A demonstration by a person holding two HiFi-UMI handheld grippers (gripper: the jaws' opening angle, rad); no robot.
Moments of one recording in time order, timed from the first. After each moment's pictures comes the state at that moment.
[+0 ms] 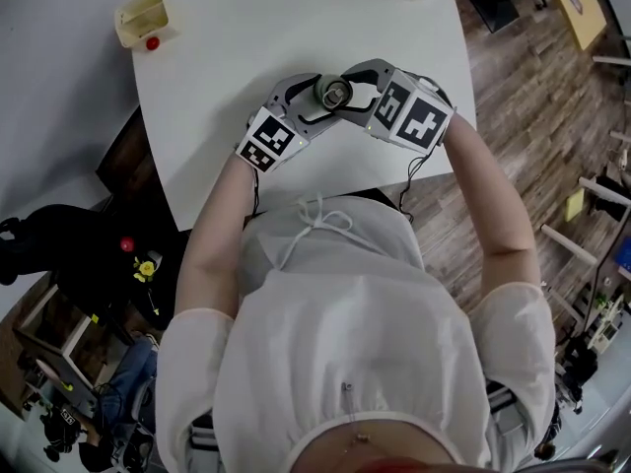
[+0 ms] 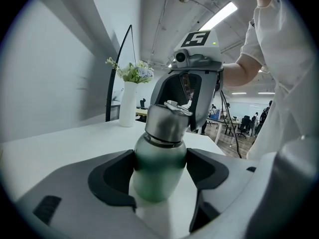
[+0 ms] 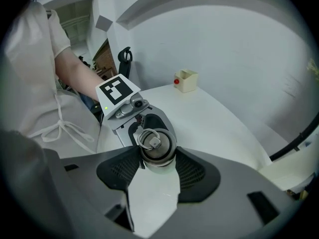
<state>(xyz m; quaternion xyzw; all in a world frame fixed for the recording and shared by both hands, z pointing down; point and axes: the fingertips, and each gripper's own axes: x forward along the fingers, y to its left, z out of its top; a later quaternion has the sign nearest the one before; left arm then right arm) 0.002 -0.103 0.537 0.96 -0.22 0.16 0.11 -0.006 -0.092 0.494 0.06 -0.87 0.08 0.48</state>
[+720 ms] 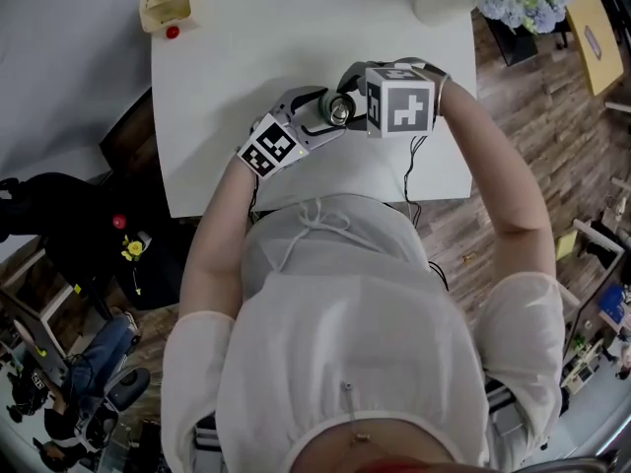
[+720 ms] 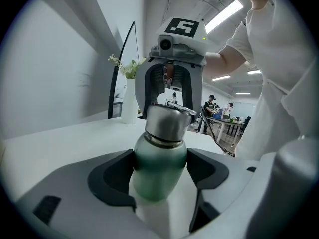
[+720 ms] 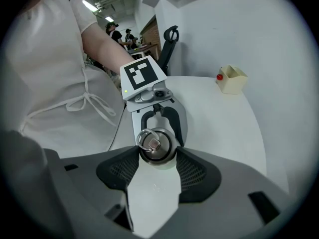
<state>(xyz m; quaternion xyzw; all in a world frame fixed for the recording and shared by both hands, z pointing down) 0.000 -0.104 0.543 0.95 -0.23 0.17 0.12 -0.008 -0.091 0.501 -0.19 -0.81 -0.03 0.56</state>
